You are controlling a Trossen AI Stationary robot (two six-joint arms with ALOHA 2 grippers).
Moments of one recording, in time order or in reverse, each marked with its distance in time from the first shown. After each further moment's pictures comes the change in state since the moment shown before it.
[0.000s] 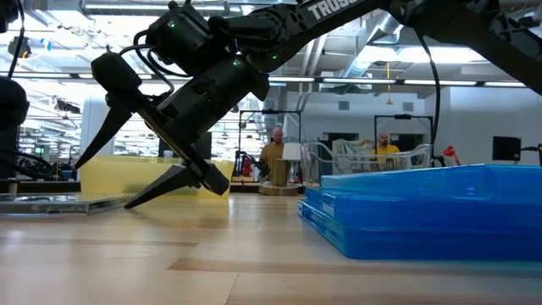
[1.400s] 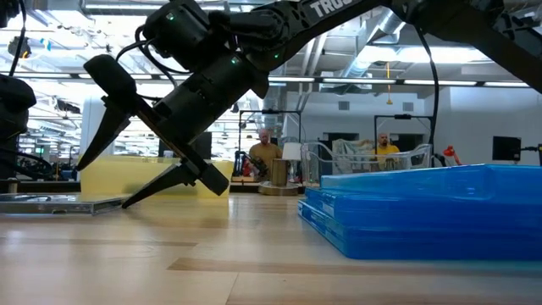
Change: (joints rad) left arm -0.002 0.074 -0.102 0.293 -0.175 -0.015; right arm 0.033 0.006 -0.009 0.070 0.072 0.172
